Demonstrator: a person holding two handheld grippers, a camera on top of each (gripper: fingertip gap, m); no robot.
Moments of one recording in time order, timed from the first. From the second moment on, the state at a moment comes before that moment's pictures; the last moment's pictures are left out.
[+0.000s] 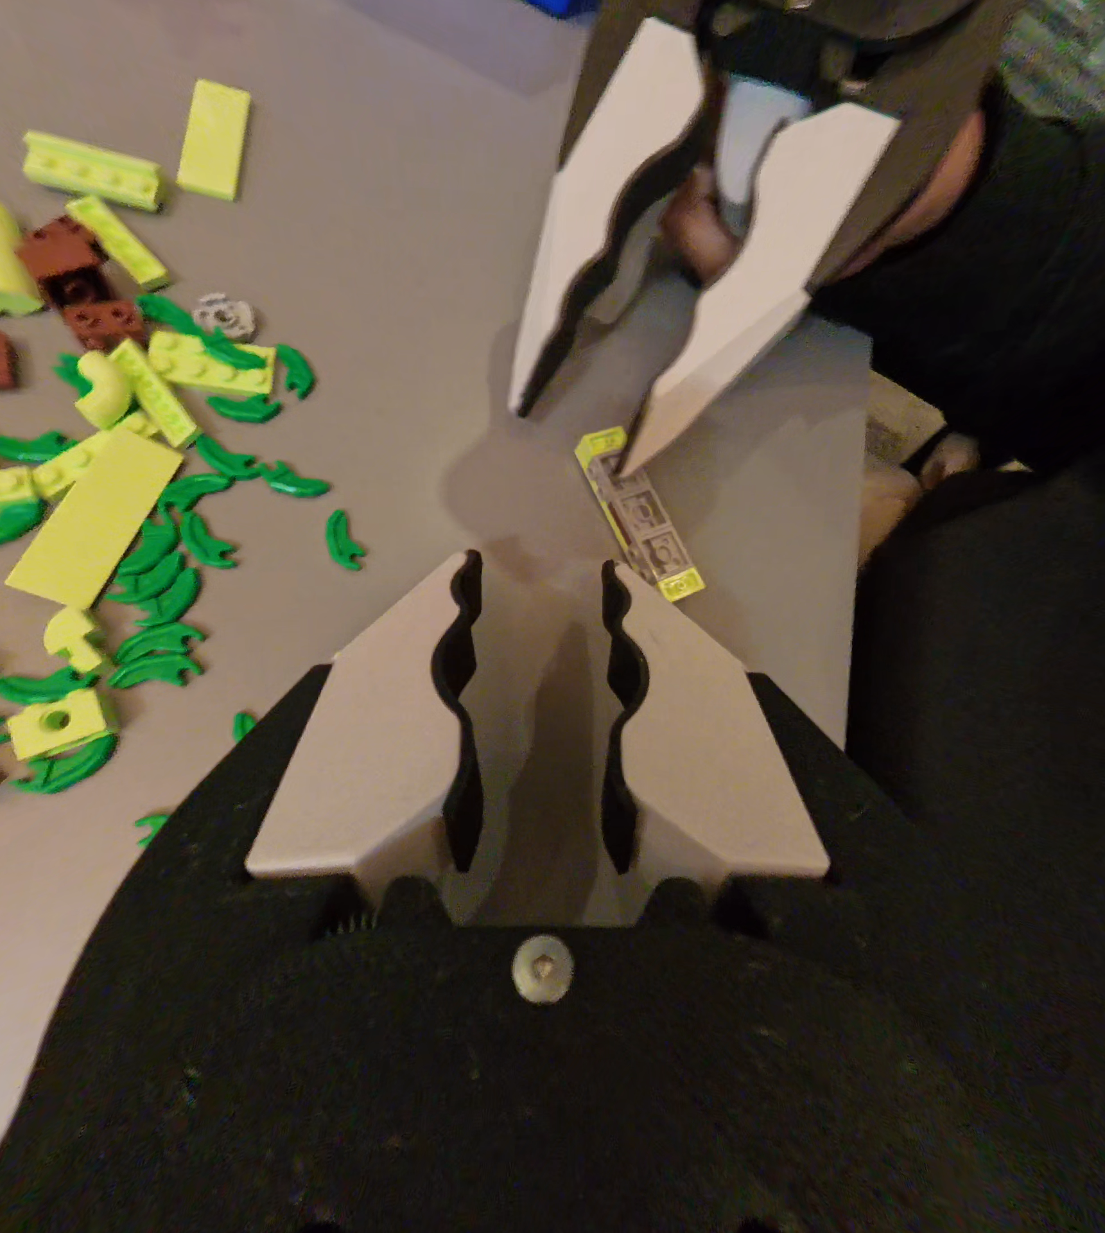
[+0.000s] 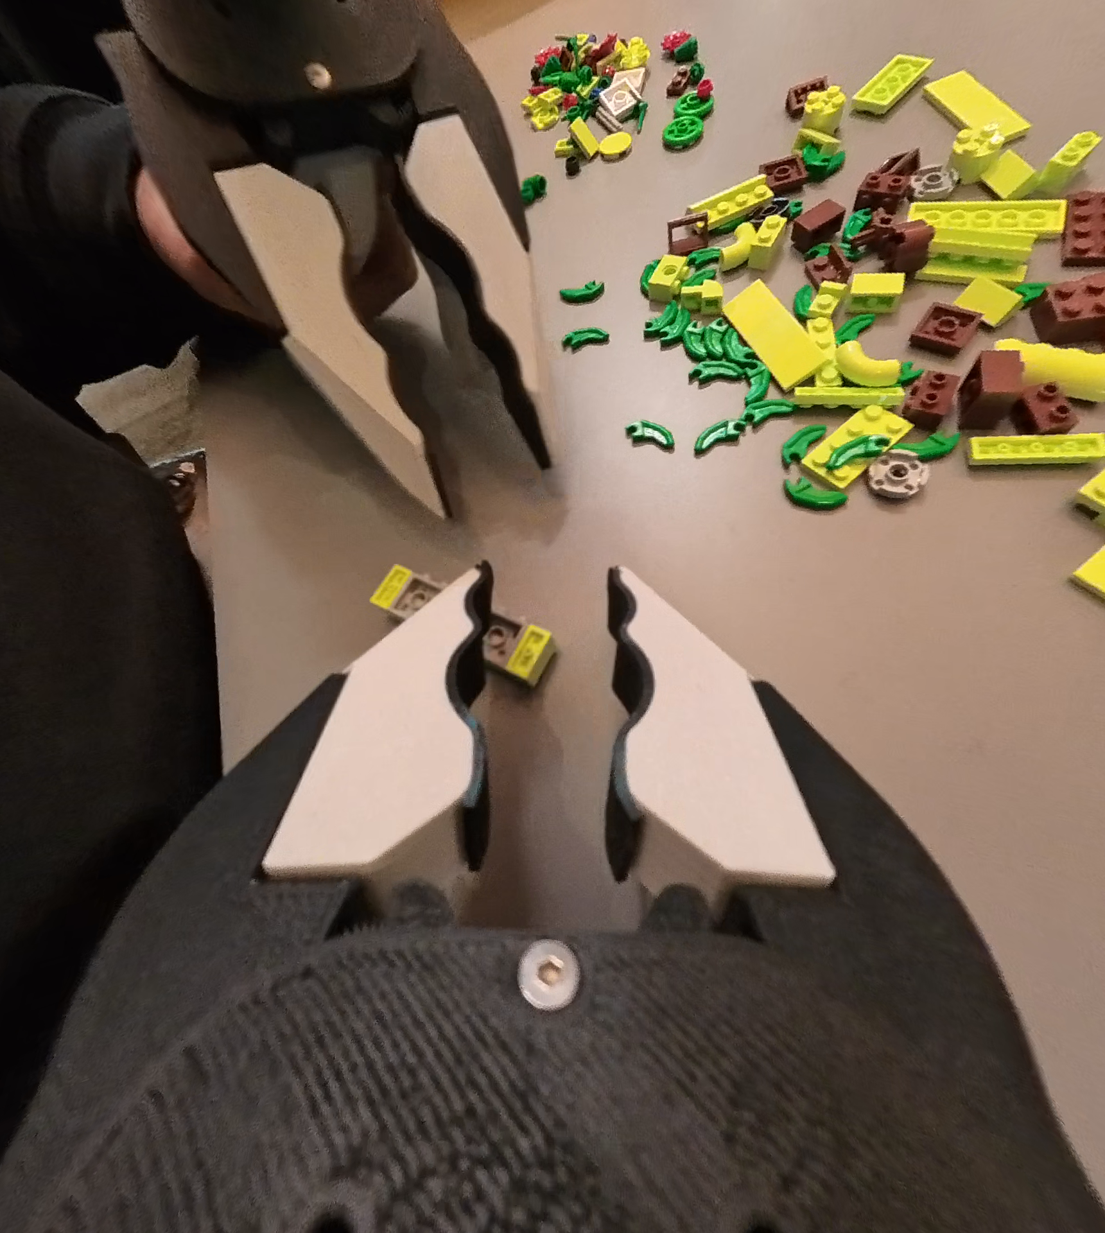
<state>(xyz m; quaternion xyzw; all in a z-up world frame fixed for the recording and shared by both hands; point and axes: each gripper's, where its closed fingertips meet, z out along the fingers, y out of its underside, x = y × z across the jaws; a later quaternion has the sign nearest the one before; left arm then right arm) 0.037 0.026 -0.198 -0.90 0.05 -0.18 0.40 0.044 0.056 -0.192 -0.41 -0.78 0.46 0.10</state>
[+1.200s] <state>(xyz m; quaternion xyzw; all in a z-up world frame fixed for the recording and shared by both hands) 0.010 0.034 -0.154 -0.74 -0.16 -0.44 0.49 0.030 0.030 -0.165 -0.18 -0.80 0.36 0.45</state>
